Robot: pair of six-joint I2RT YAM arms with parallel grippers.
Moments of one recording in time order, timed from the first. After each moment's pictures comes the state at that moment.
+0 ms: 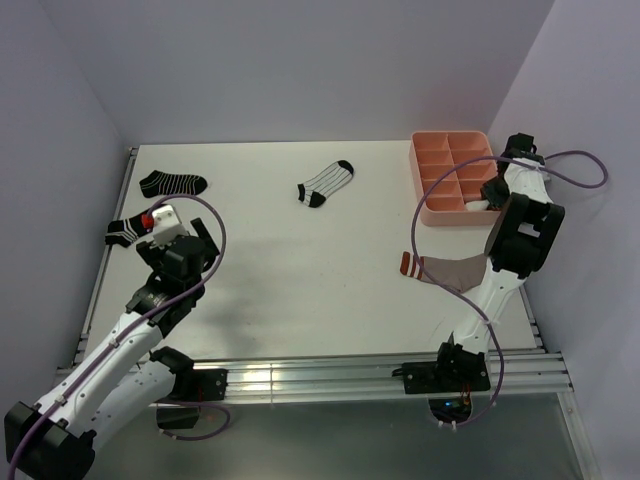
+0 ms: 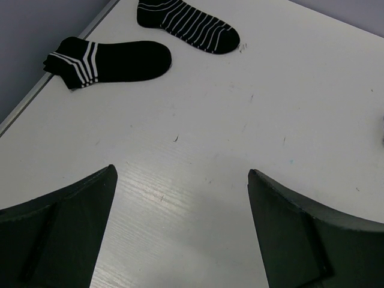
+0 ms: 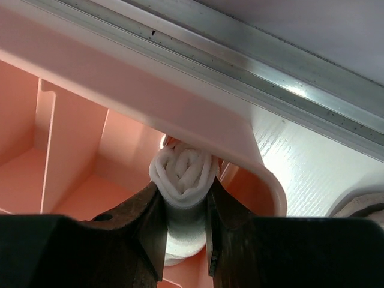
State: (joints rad) left arm -0.48 0.77 0.58 -0.25 -0.83 -0.47; right arm -0.41 2.17 1.82 -0.80 0.19 0.77
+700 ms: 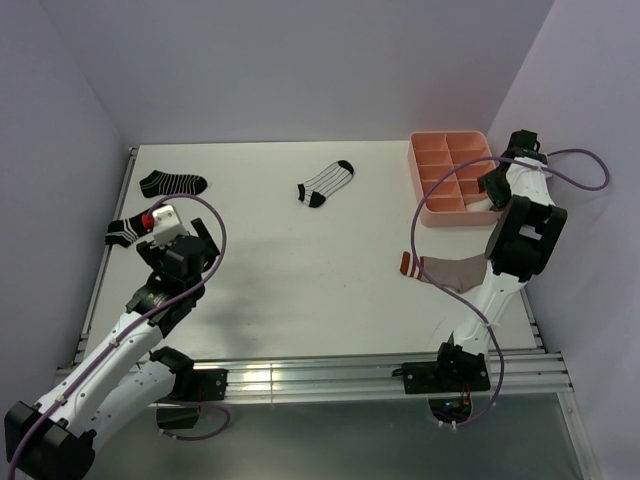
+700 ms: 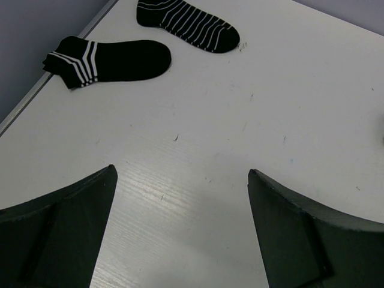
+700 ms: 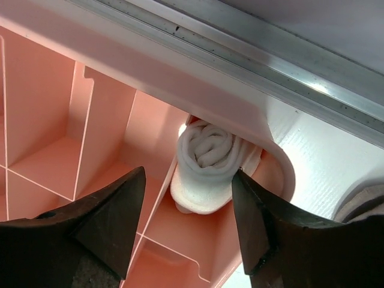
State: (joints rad) left arm -0.48 0.77 0.58 -0.25 -0.83 -0.47; right arm -0.41 2.12 1.80 -0.78 0.16 0.79
